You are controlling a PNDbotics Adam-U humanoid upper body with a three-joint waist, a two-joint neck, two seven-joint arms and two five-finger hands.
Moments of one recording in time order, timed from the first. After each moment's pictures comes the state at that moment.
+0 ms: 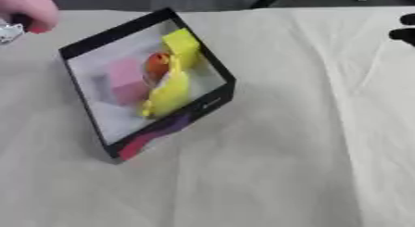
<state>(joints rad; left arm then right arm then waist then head) -0.90 0.79 -0.22 -1.71 -0.50 0.04 -0.59 -0.21 -0.58 -0.17 -1.98 -0.36 -0.04 -0.11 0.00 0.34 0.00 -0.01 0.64</state>
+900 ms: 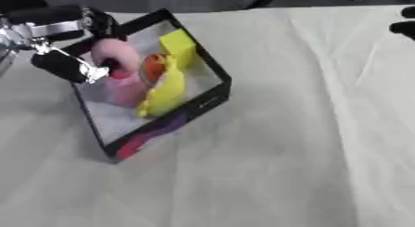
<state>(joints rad) -0.96 0.58 -0.37 -1.47 -0.54 -0.04 -0.68 -0.24 -0.58 -0.16 -1.98 -0.37 -0.03 -0.10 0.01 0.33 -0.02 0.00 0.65</state>
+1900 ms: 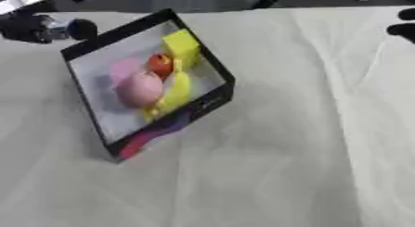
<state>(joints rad) -0.89 0.59 -0.15 -1.61 -0.32 0.08 -0.46 -0.22 -0.58 -0.16 -1.98 -0.37 -0.04 -0.10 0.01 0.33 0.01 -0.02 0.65</state>
